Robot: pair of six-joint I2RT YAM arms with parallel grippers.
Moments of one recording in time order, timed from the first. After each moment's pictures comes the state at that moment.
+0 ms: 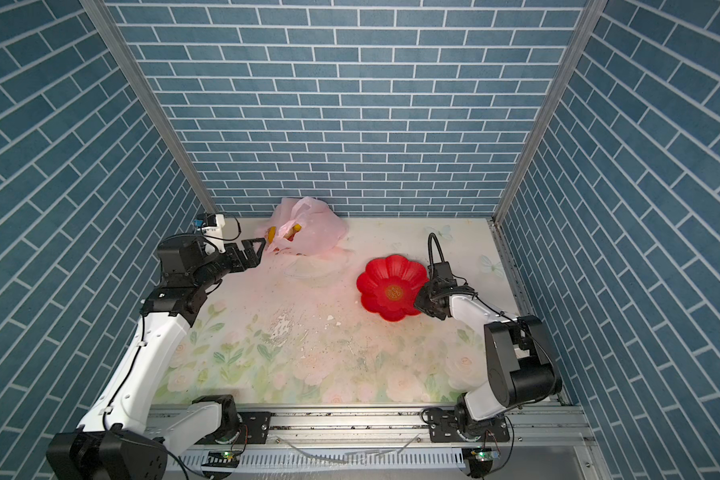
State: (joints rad) left arm 0.02 1.08 1.01 -0.28 0.35 -0.29; right arm 0.27 1.52 0.80 -0.35 -0.14 0.67
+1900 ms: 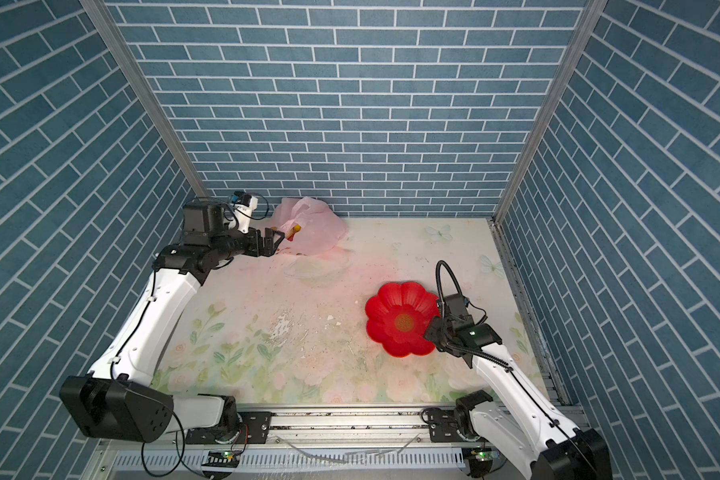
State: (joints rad) left arm -0.15 1.37 1.43 -0.64 0.29 0.00; right arm 0.39 0.91 0.62 -0.75 0.04 0.80
